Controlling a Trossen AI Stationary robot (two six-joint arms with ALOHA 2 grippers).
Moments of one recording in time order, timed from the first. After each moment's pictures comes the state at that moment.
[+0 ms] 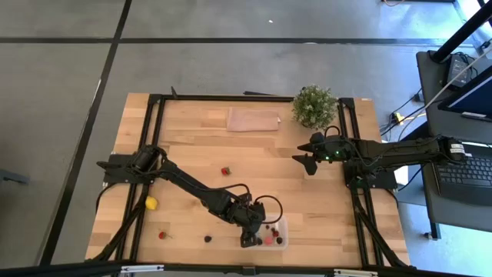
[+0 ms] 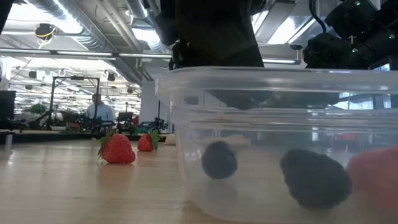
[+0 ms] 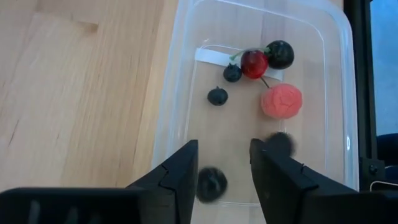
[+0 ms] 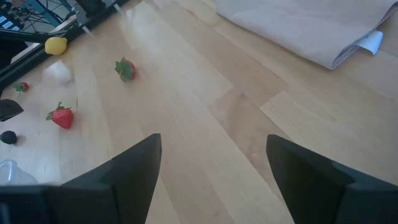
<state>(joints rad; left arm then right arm) -0.43 2.10 1.56 -0.43 -0.13 -0.60 -0.09 0.78 0.28 -0.04 0.13 0.54</state>
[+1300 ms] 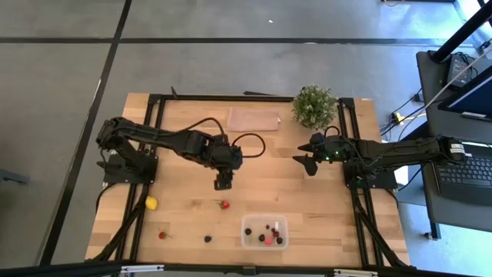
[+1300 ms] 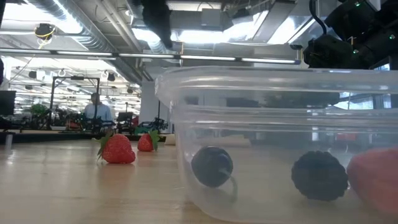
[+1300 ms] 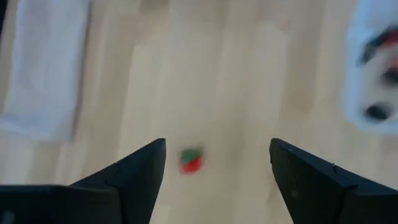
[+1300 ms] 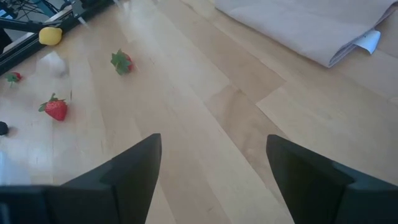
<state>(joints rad) -0.15 1.65 1.56 -1.06 -0.22 -0.25 -0.09 0.78 0.28 -0.06 0.13 0.51</state>
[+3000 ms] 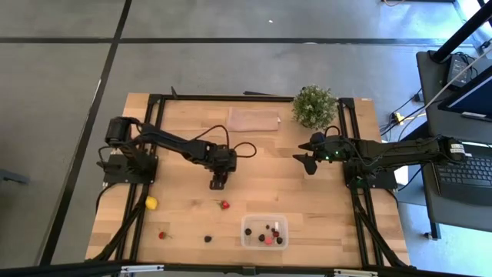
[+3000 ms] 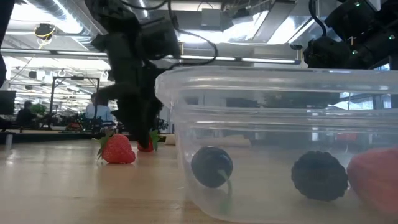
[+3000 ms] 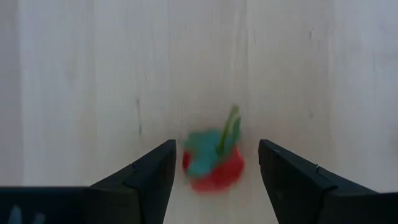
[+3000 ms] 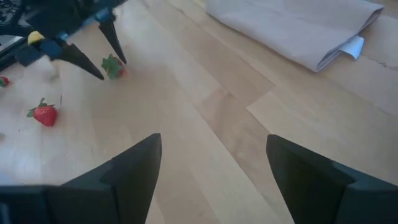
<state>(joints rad) 0.01 1.71 0.92 -0.39 -0.03 0.03 -0.09 0.78 0.28 -0.06 0.17 0.51</state>
